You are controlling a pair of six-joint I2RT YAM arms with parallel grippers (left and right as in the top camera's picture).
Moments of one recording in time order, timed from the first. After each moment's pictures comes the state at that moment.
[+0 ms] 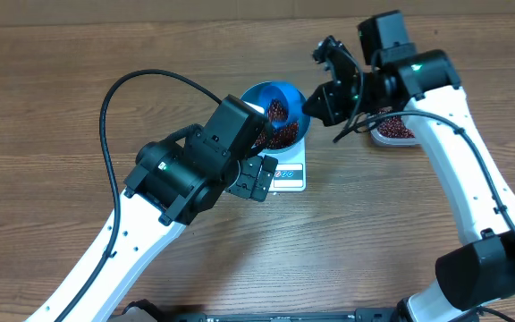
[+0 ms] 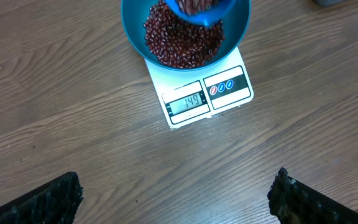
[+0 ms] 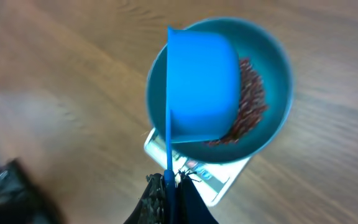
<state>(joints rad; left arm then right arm) -0.67 1.39 1.56 -1.24 -0.15 -0.28 0.27 1.75 1.73 -1.08 -0.51 -0.09</state>
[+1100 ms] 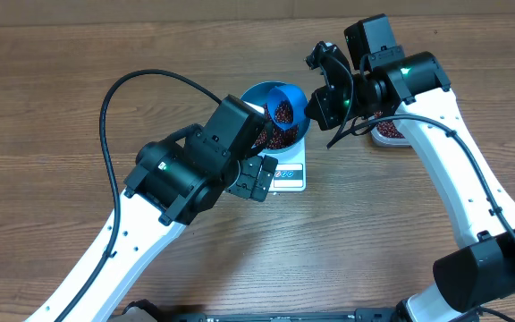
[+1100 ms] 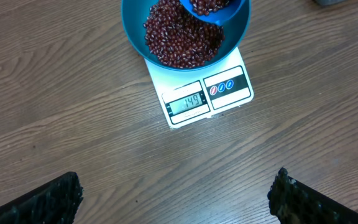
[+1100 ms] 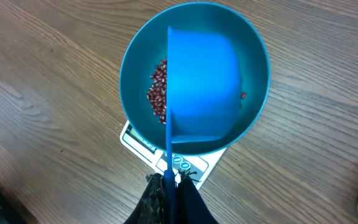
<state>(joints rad) -0.67 1.39 1.56 -1.24 -0.15 -0.28 0.31 1.75 1.73 -1.11 -0.37 -0.10</state>
